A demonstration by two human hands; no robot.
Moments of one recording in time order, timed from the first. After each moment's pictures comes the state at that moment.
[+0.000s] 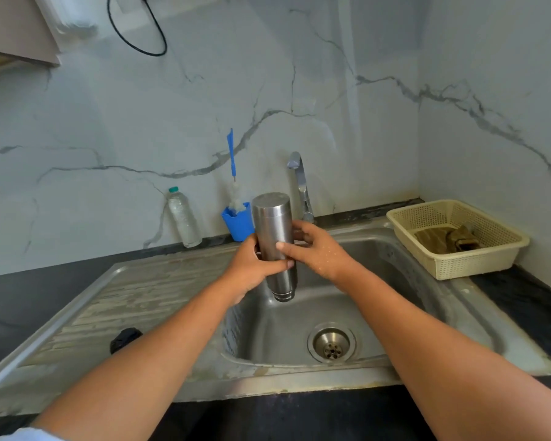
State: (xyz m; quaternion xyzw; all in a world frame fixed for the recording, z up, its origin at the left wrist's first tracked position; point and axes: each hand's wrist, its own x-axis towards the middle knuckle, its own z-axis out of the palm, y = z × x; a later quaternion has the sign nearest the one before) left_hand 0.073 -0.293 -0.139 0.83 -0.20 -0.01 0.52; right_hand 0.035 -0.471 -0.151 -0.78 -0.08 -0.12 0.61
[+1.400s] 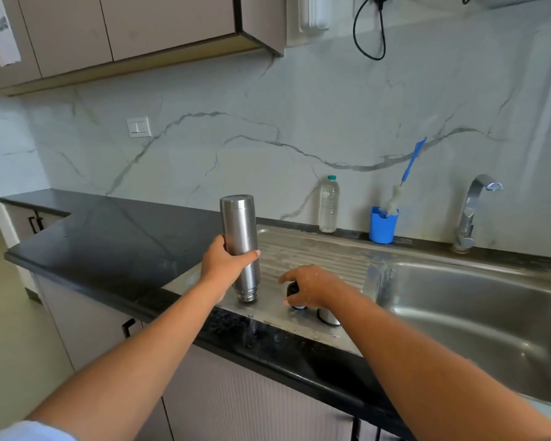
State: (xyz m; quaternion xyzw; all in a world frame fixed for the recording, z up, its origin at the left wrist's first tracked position) left_hand 0.006 0.058 -0.131 0.80 0.09 0.24 0.55; right_hand 0.025 -0.150 -0.132 -0.96 -0.26 0.04 0.09
